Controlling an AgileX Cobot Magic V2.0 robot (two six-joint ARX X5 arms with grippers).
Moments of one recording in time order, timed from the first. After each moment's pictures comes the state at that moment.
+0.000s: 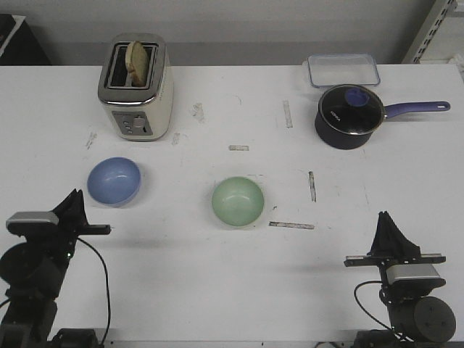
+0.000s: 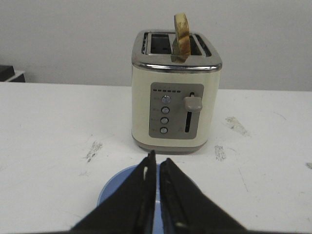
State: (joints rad) left arm -0.02 0.55 0.65 -0.12 -0.03 -0.04; right arm 0.03 0.13 0.37 -0.11 -0.02 0.04
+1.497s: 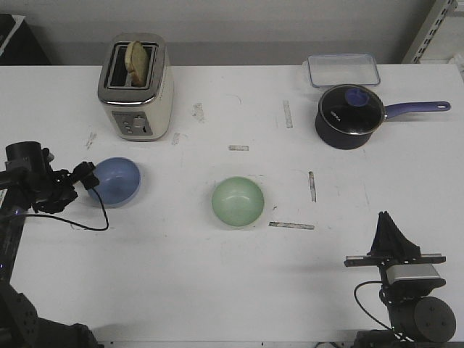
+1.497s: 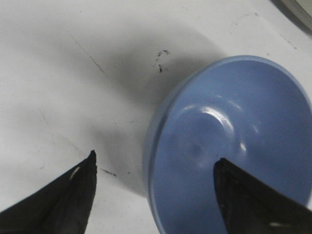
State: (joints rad) left arm 0.30 1.55 1.24 -0.68 0.31 -0.30; right arm 0.03 0.13 0.37 -0.11 -0.02 0.04
